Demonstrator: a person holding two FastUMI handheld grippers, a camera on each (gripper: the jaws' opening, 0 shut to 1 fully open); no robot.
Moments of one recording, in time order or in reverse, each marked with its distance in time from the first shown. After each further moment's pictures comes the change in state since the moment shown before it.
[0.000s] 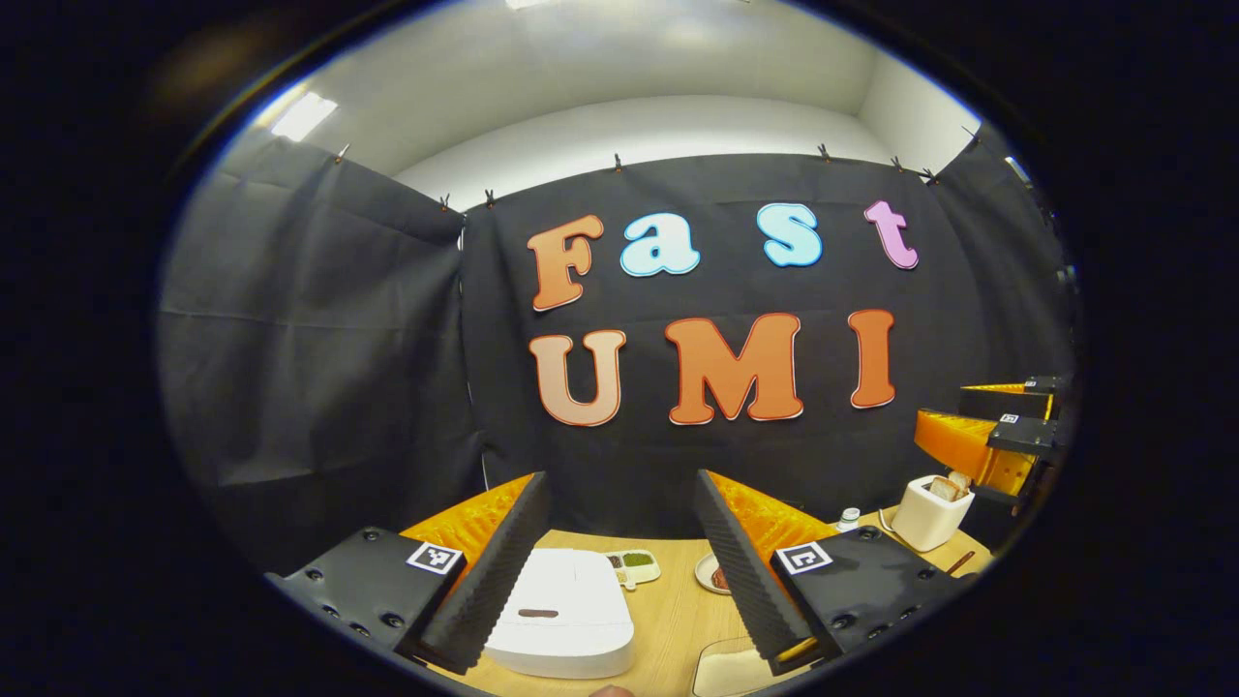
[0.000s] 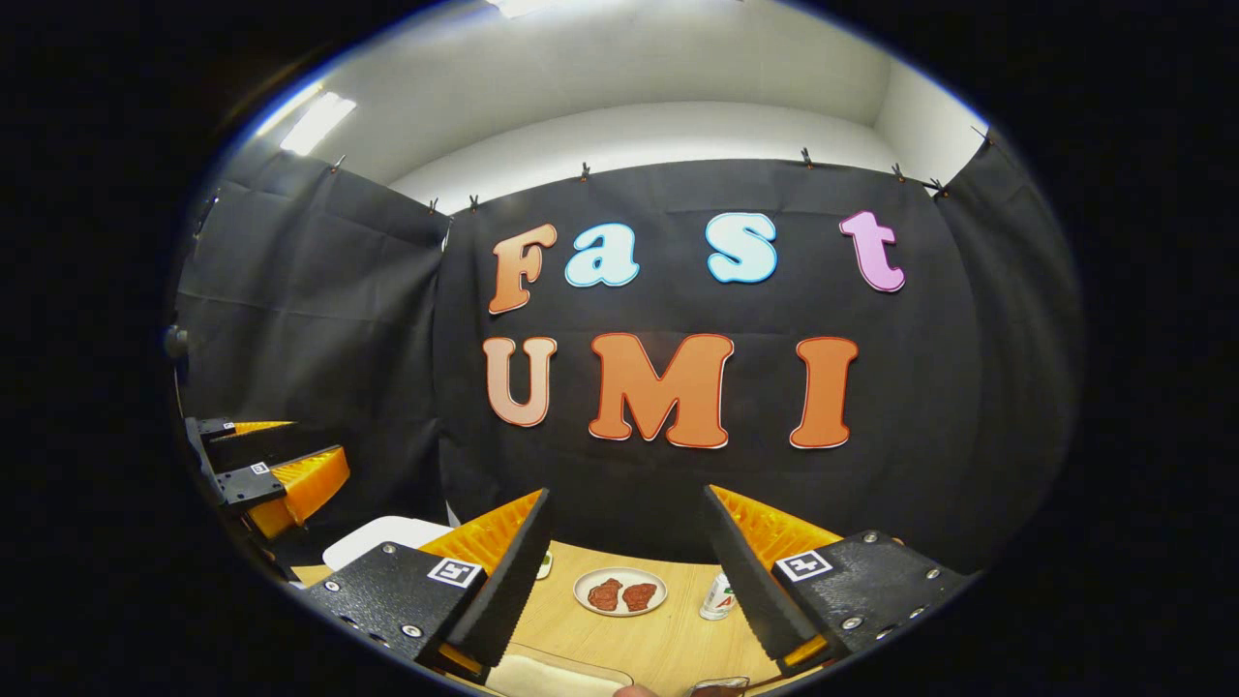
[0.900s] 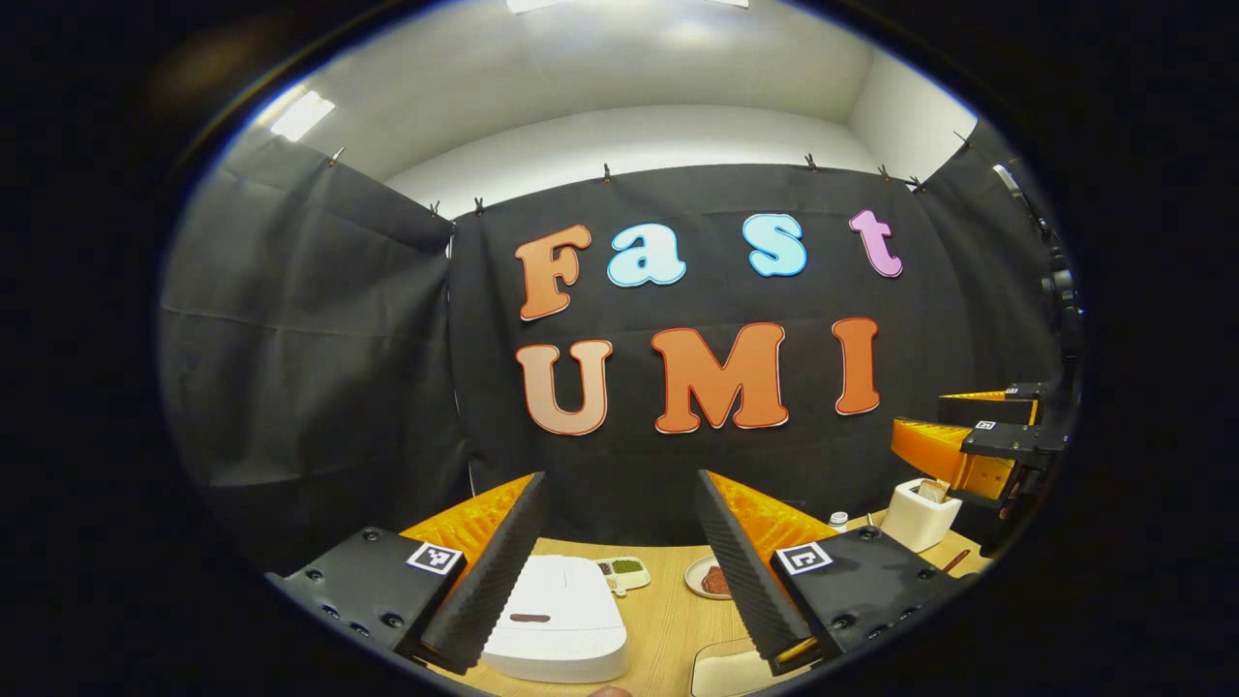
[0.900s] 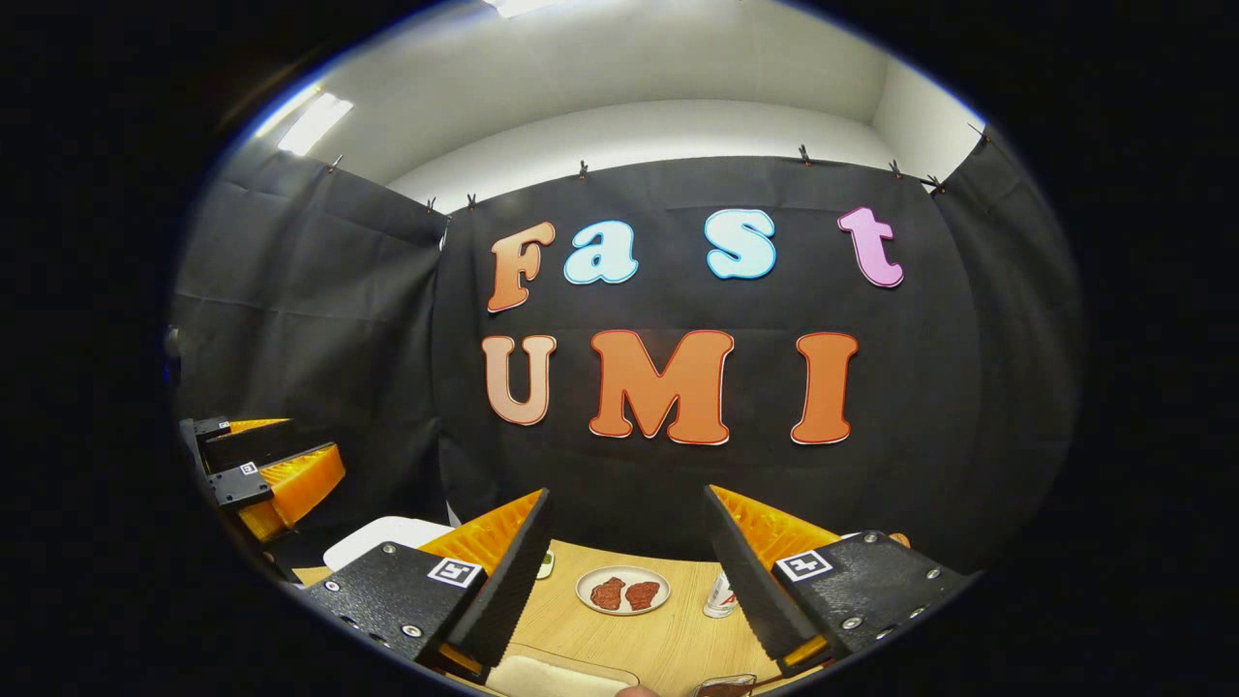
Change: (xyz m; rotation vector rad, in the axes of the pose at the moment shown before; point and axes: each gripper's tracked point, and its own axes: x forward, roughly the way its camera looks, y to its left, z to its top) left arm -0.006 -0.003 -0.002 0.004 -0.024 -0.038; right arm 0.001 0.002 -0.006 0.001 0.002 -0.008
